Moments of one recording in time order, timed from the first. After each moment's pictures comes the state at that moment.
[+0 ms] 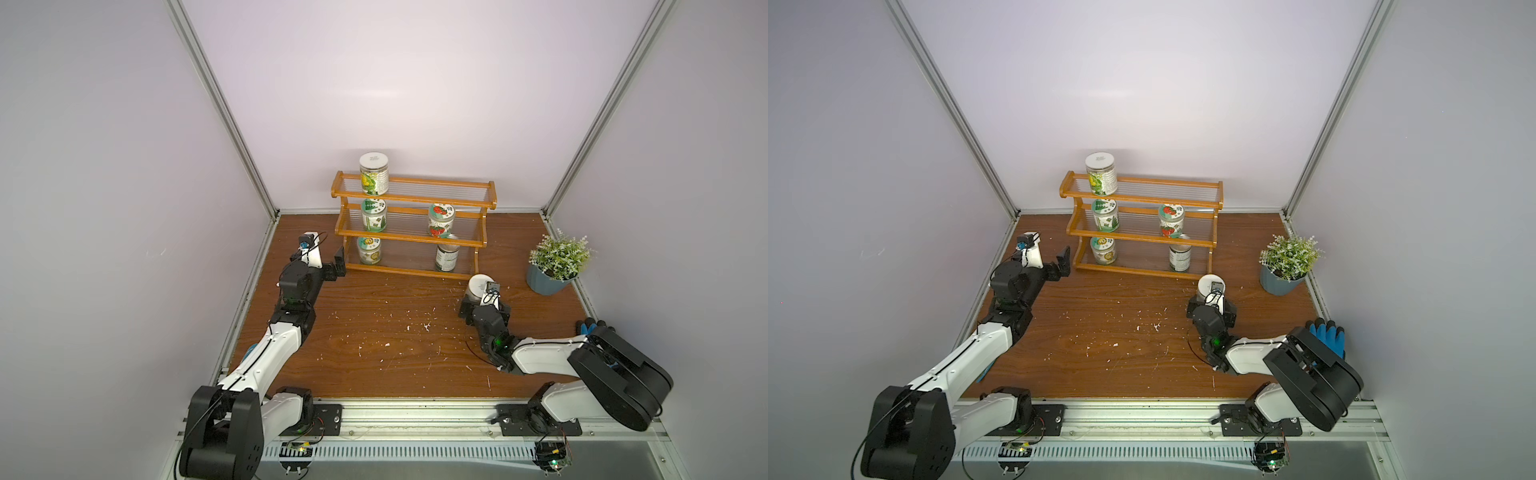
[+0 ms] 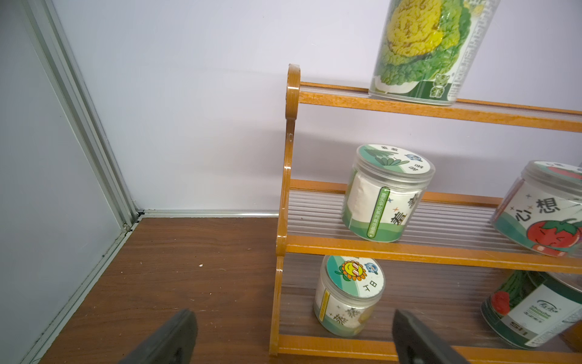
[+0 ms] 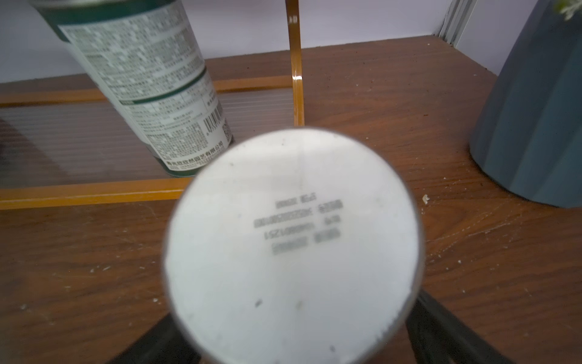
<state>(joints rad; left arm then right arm) -0.10 1.11 0.55 0.47 0.03 -0.08 0.70 1.35 0.27 0.59 0.74 0.44</state>
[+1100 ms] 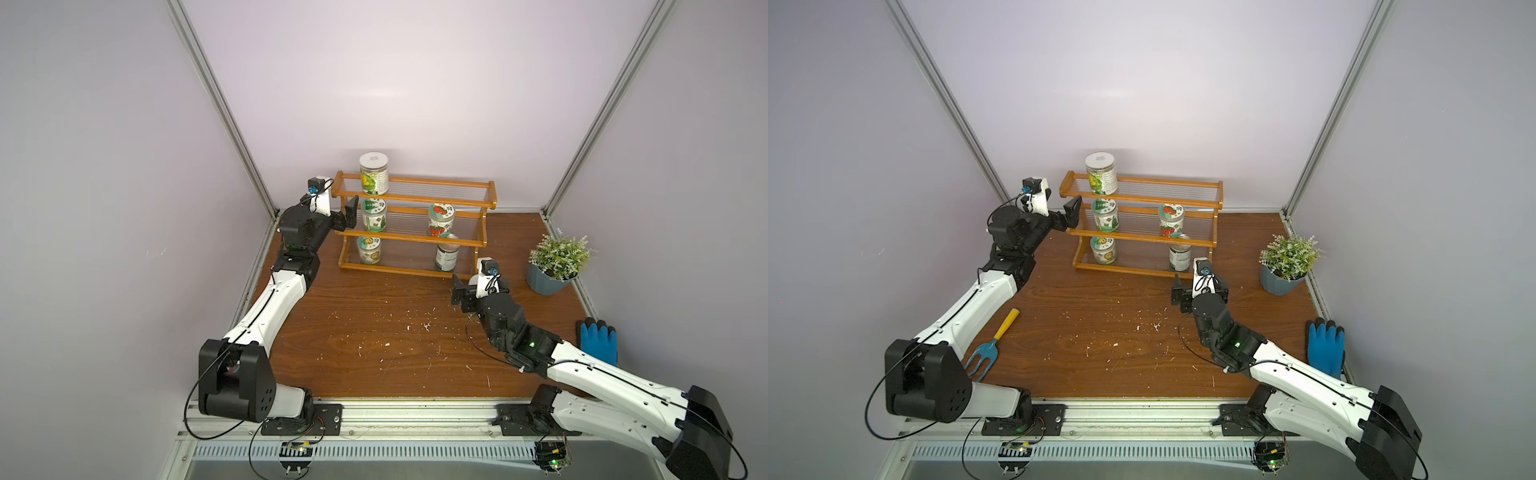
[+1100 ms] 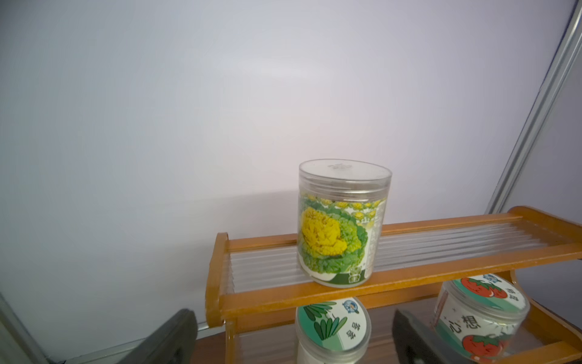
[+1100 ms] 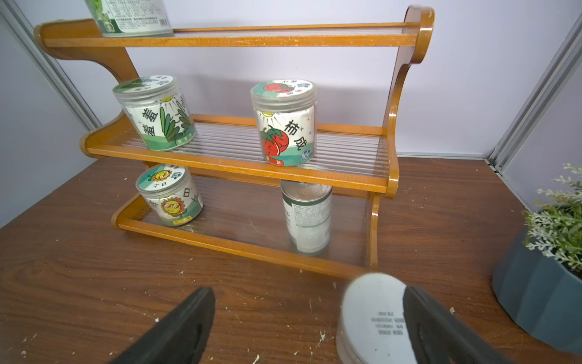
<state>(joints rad) -0.13 1.45 1.14 0.38 0.24 -0.02 0.88 0.97 0.61 0.08 0.73 0.24</state>
